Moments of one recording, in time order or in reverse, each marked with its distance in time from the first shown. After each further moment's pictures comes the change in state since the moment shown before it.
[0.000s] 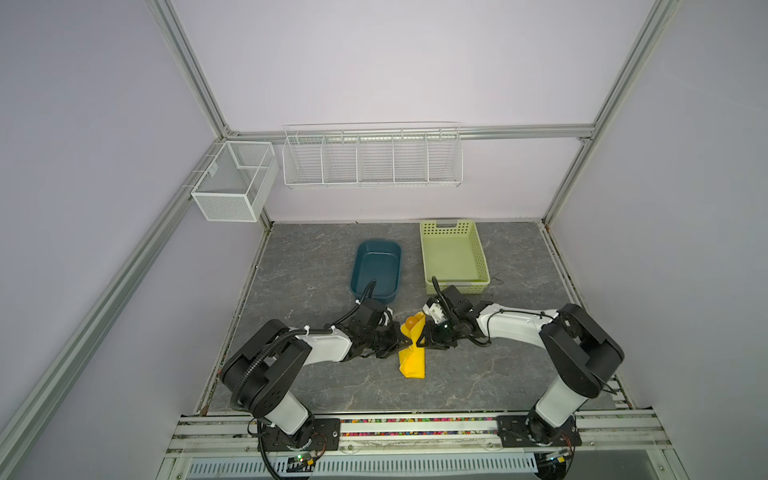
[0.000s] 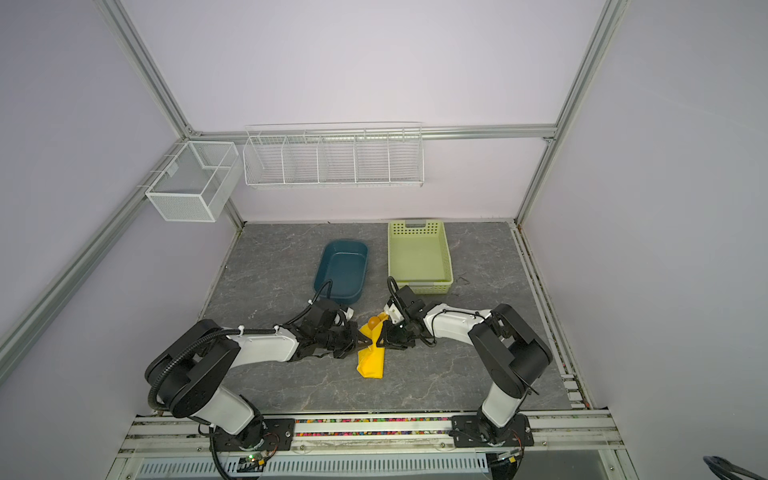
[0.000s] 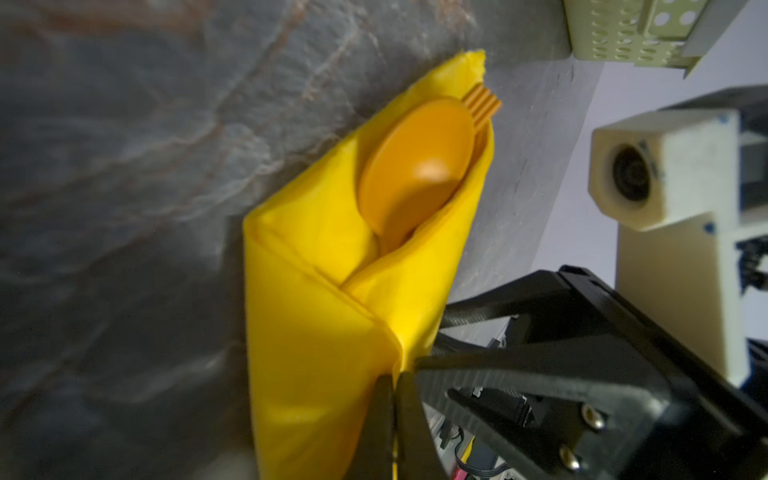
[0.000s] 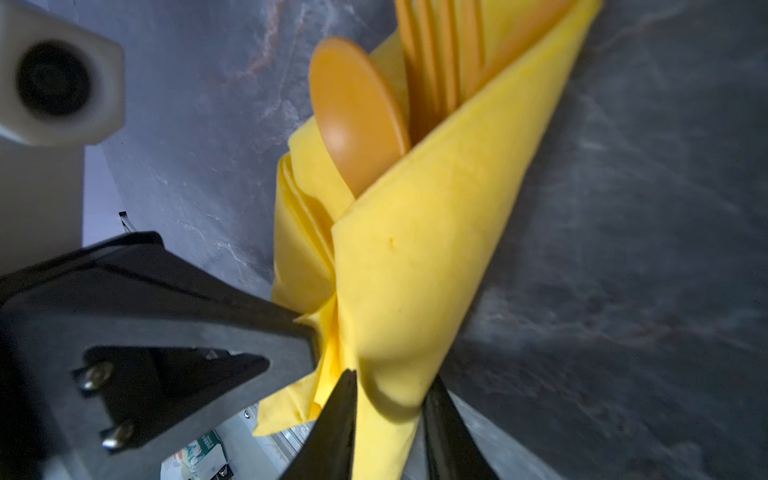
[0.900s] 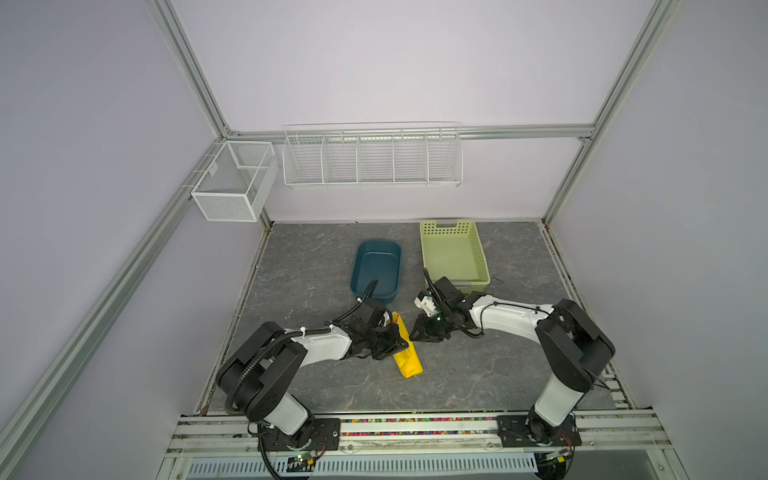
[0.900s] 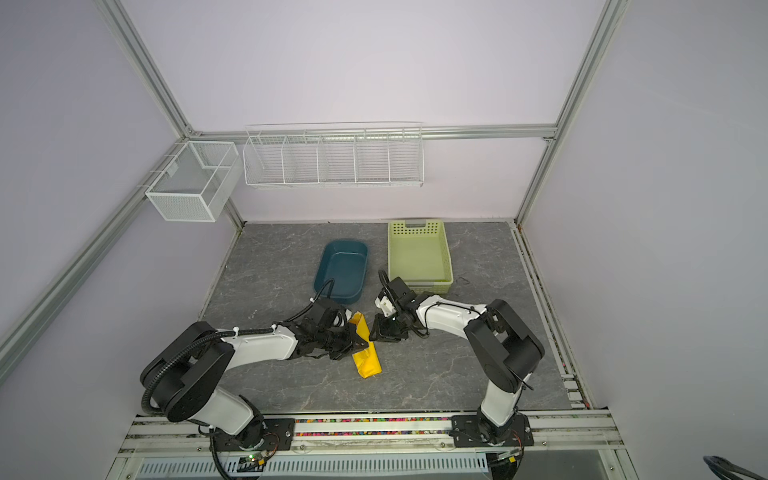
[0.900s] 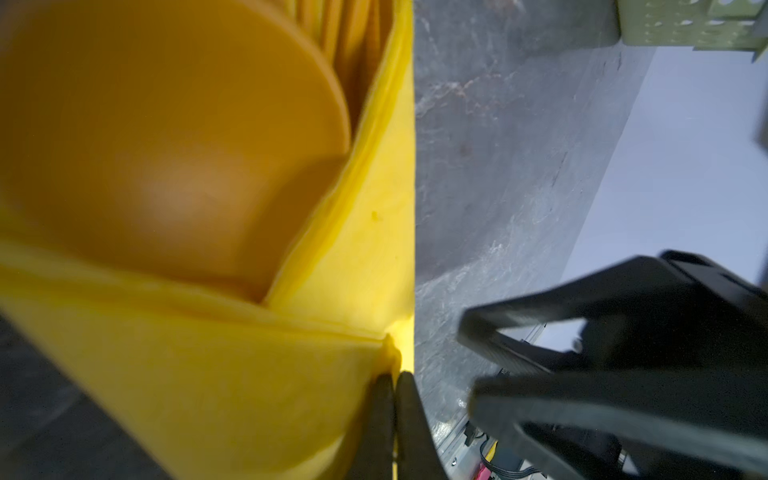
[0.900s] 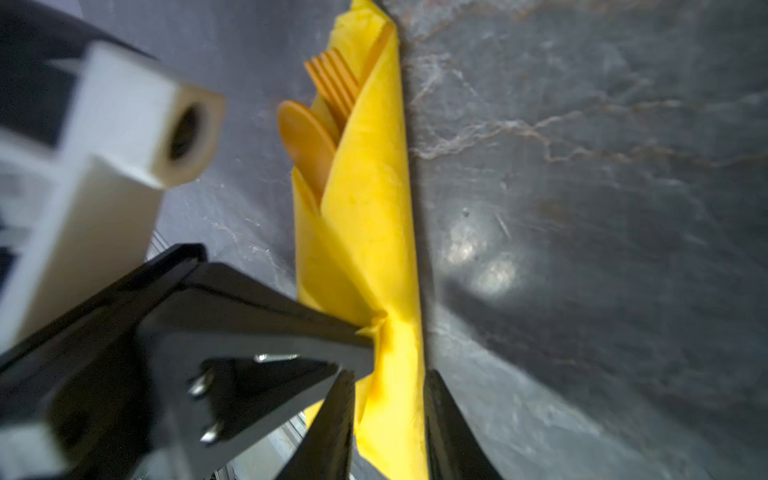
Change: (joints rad) left arm 0.000 0.010 0.034 -0.135 -0.027 0.063; right arm 0.023 -0.023 0.093 -0.090 0.012 -0.038
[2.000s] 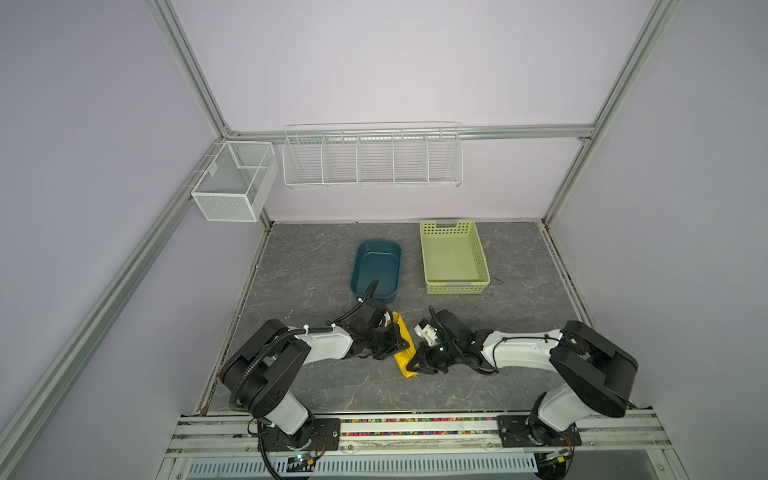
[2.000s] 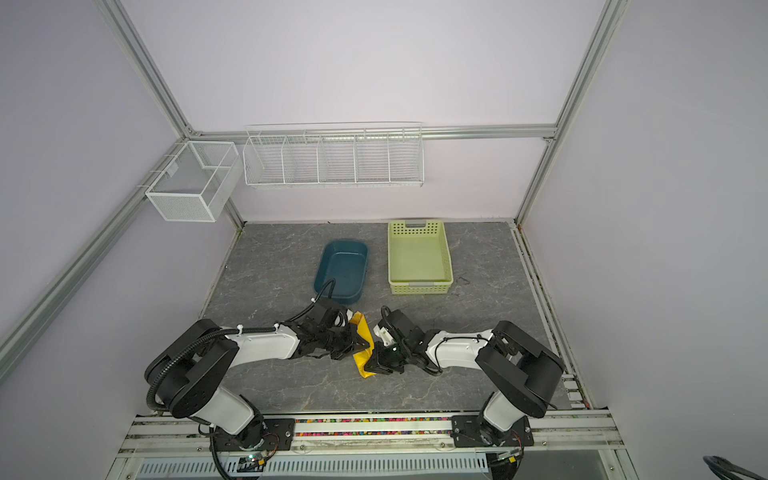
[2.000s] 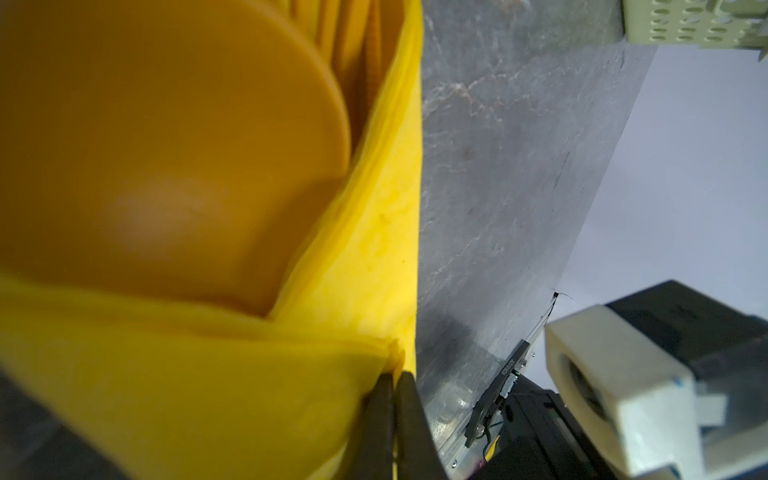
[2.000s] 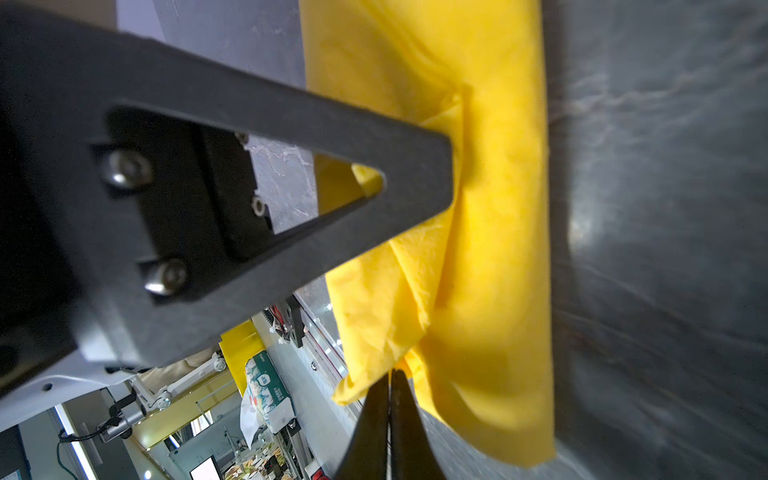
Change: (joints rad) left arm 0.000 0.017 0.002 0.022 0.008 0.000; right arm 0.181 -0.114 -0.358 0.465 -0.071 0.408
